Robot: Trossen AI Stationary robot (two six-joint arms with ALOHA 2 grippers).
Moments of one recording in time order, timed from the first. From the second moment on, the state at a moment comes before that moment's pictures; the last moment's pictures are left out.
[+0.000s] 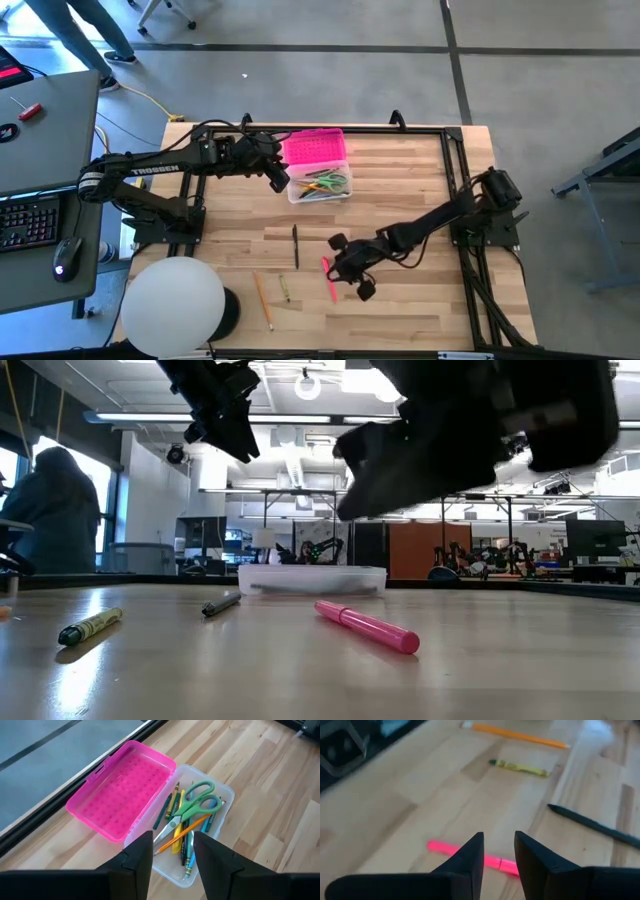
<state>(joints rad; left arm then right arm) 0.24 1.23 1.08 -0.61 -0.28 -0.35 0.34 1.79 0.95 0.19 -0.08 -0.20</state>
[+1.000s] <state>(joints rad) 0.24 1.23 1.08 -0.59 -0.28 -0.32 0.33 1.96 0.95 0.22 0.09 -0.40</state>
